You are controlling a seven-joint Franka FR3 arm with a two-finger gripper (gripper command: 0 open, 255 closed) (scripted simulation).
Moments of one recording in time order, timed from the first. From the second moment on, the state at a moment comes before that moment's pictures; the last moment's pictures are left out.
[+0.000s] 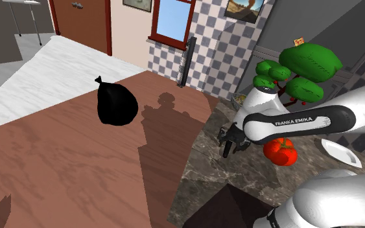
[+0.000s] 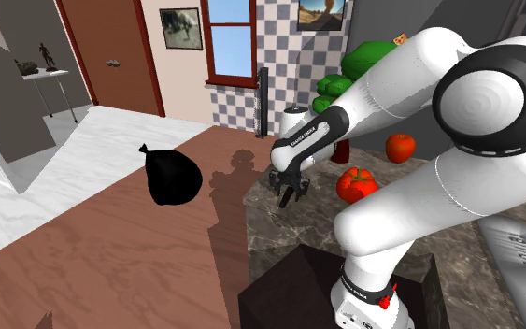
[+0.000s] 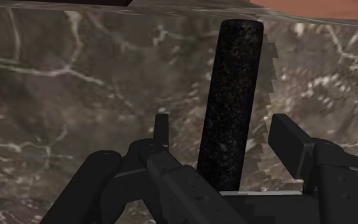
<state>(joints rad) -0.26 -0.56 0.15 -2.93 0.03 2.48 0.96</state>
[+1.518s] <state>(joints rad) -0.26 -0.71 0.13 -2.82 0.03 2.22 0.94</state>
